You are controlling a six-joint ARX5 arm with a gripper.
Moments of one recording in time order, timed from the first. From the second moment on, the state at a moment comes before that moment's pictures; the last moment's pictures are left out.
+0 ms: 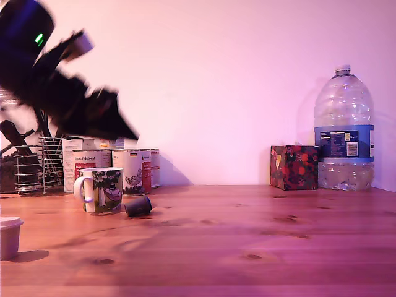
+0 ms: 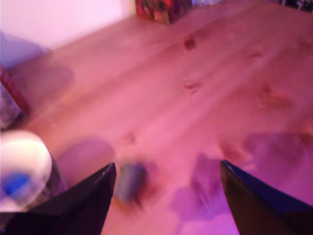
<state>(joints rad) -0.28 1.56 0.77 0.25 0.43 0.23</state>
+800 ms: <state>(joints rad) -0.27 1.75 0.72 0.58 0.42 0.29</state>
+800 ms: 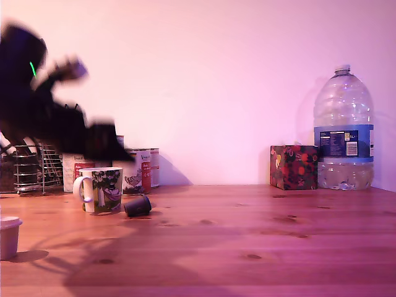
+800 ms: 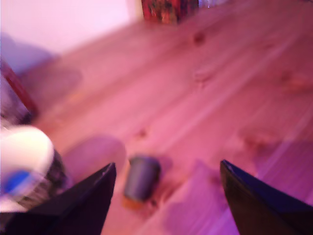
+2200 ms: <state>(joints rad) -0.33 1.91 0.89 0.54 0.33 0.32</state>
